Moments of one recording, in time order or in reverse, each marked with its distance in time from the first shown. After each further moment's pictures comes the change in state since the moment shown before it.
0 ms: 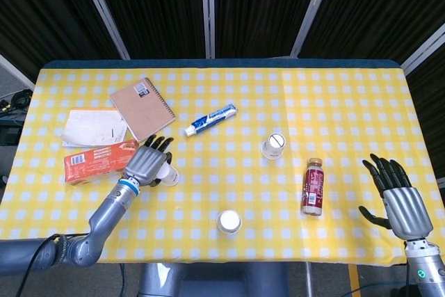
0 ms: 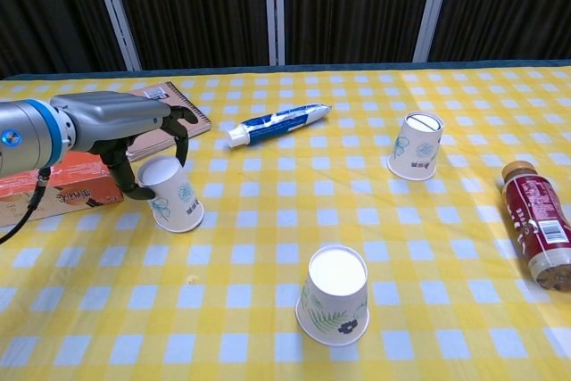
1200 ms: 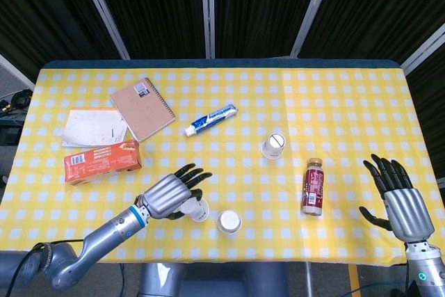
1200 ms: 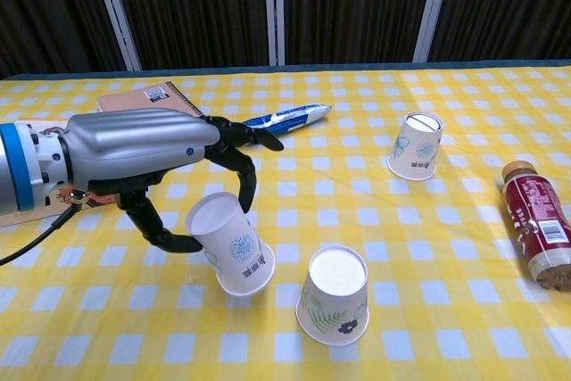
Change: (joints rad) left arm 0.029 0.067 0.132 -0.087 0.647 -0.058 -0.442; right arm -0.011 0.005 -0.001 -0.011 -0.014 0.030 -0.009
